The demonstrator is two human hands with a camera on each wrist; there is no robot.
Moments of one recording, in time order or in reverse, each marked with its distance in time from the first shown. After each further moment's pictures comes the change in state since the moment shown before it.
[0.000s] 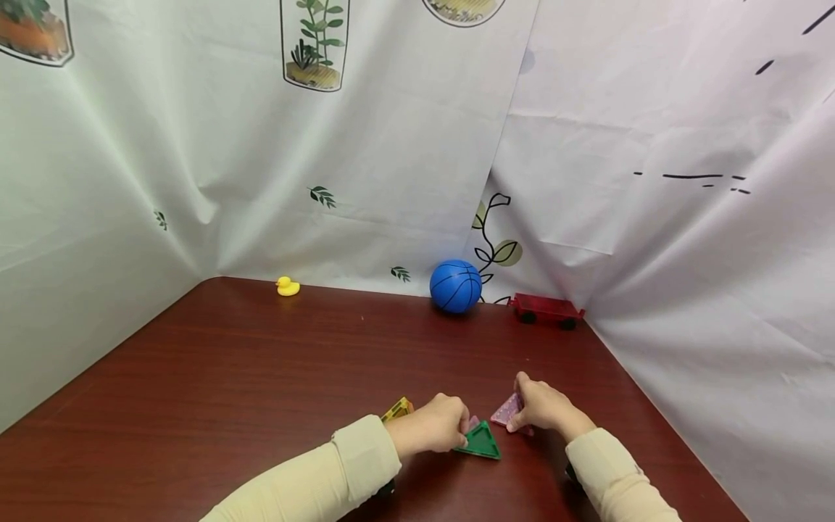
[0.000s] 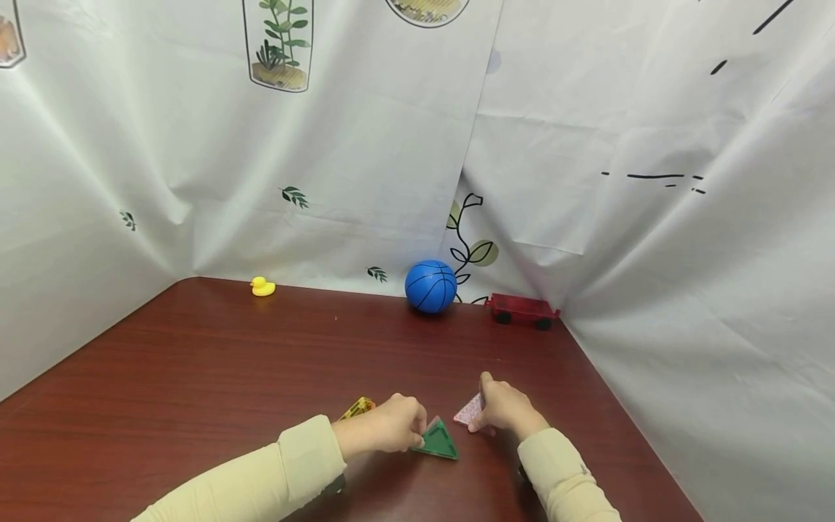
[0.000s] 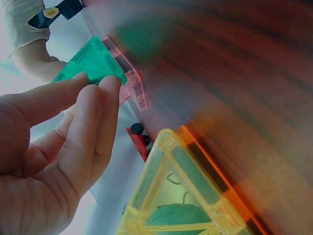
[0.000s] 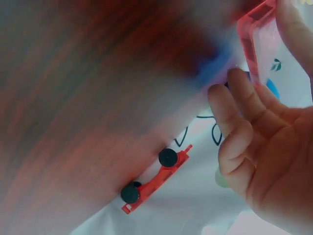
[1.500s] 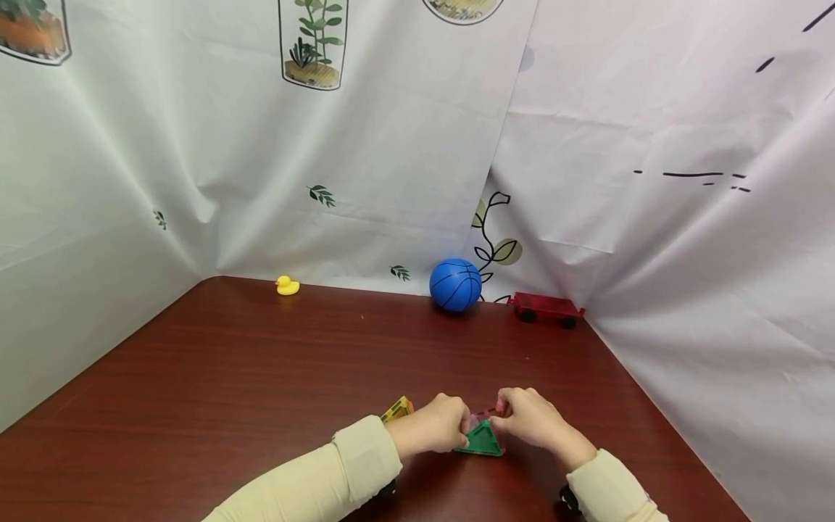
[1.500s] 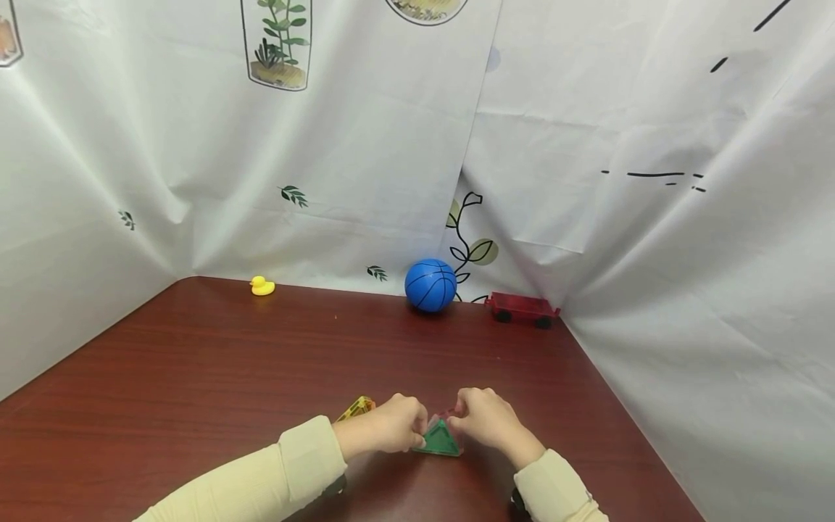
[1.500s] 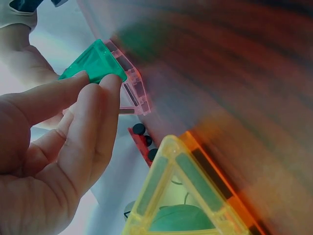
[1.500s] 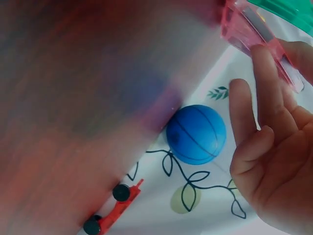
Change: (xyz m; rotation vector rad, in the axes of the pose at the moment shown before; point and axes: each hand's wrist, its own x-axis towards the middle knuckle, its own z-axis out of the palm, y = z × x) left_hand -0.001 0.000 0.000 -0.077 -0.028 -0.002; right_hand -0.023 -0.039 0.003 0.046 0.063 -0.156
